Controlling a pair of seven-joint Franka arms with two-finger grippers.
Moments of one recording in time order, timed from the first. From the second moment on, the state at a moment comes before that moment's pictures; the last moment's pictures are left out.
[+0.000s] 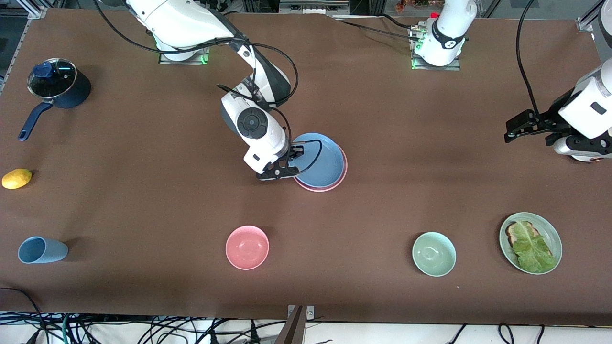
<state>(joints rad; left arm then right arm) 0.08 0.10 -0.12 -1.55 -0.02 1.63 0.01 0.49 0.66 0.24 -1.59 0.06 2.24 0.55</state>
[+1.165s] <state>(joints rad) 0.08 0.10 -0.12 -1.55 -0.02 1.63 0.01 0.50 0.68 0.24 -1.59 0.05 2.29 0.55</state>
